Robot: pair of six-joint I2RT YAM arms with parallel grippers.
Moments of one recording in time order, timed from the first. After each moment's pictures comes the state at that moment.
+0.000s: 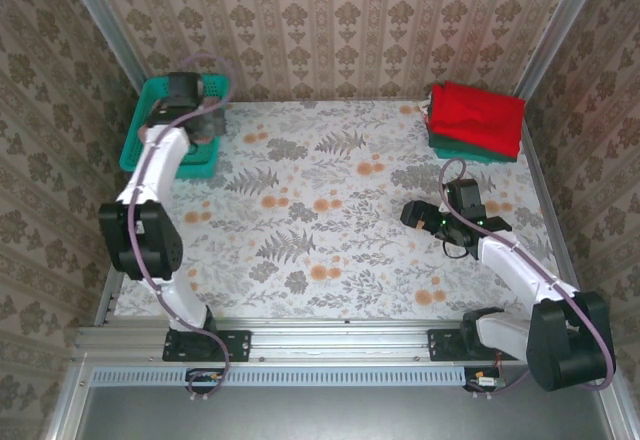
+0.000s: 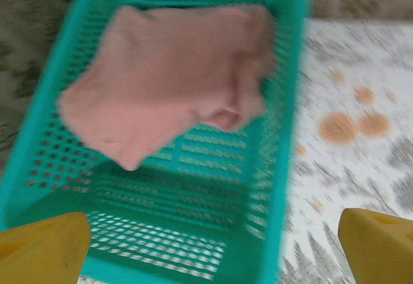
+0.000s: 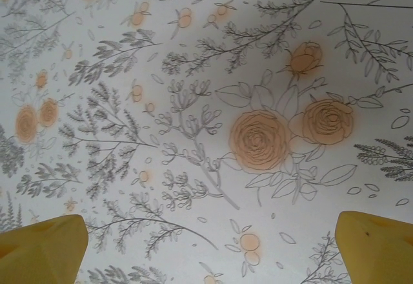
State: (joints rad) left arm -0.02 1.77 1.66 -0.66 -0.22 -0.06; right arm 0.15 1.13 0.60 -0.38 -0.18 0.53
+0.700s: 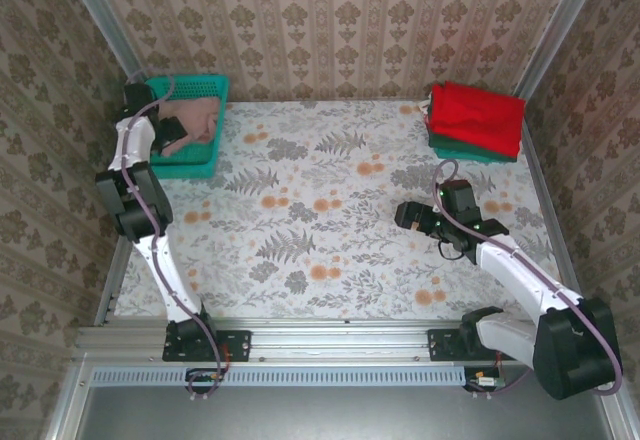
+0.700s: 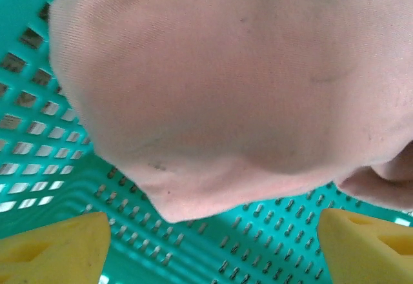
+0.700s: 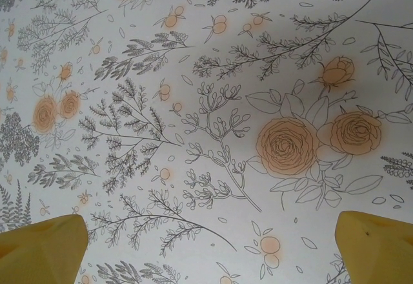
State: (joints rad) left arm 0.23 2.24 1.99 -0.75 -0.01 -0.33; right arm 0.22 1.10 0.60 -0.35 -0.14 0.51
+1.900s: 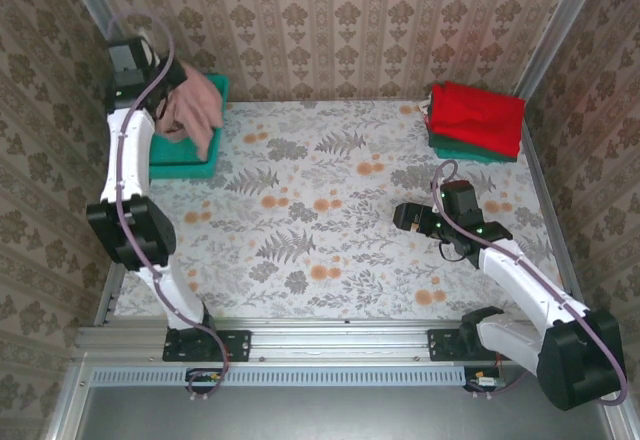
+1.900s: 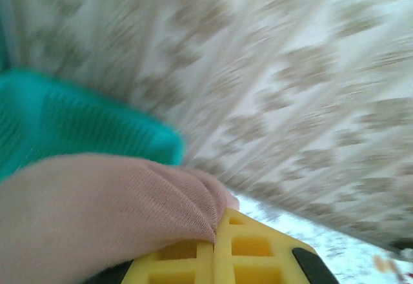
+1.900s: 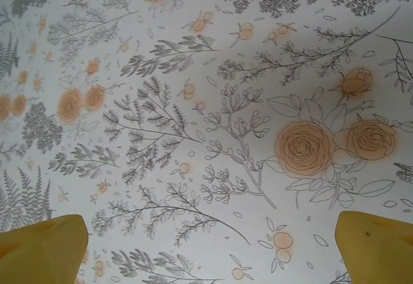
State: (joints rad) left arm 0.07 1.83 1.99 -0.49 0.24 -0.40; right arm 0.24 1.04 0.60 -0.37 -0.16 0.48
